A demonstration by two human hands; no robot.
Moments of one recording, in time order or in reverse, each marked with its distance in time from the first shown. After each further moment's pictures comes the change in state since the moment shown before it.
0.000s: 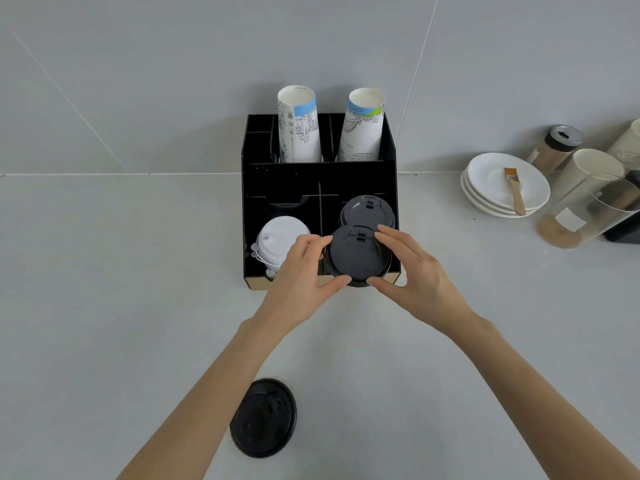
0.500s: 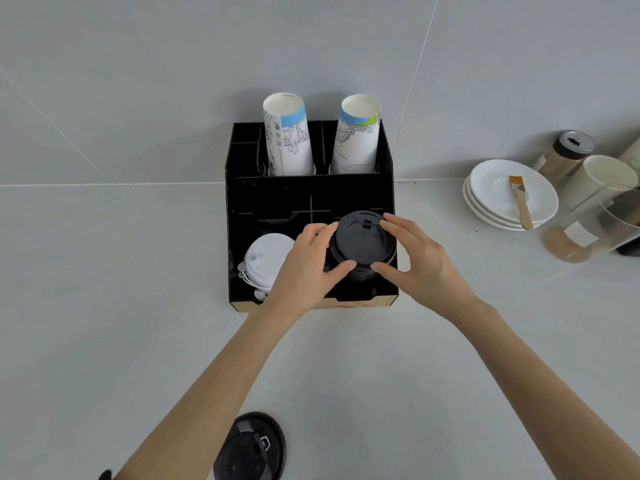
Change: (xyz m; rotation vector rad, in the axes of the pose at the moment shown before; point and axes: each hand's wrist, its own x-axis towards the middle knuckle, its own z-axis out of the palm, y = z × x) left_hand 0.061 0.005 0.010 0.053 -0.033 -0.032; right_hand 0.050 0.026 -0.016 -0.025 0.004 0.048
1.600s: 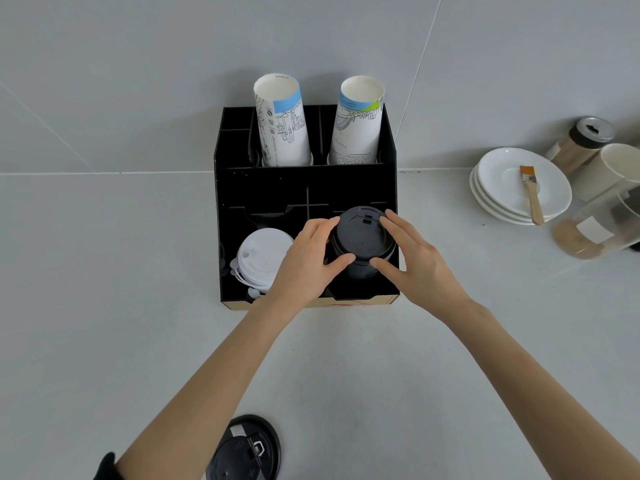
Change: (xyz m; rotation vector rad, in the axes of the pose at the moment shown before) left_hand 0.018 -0.012 0.014 -0.020 -0.014 -0.023; right_hand 0.010 0.017 0.016 0.030 -0.052 0.080
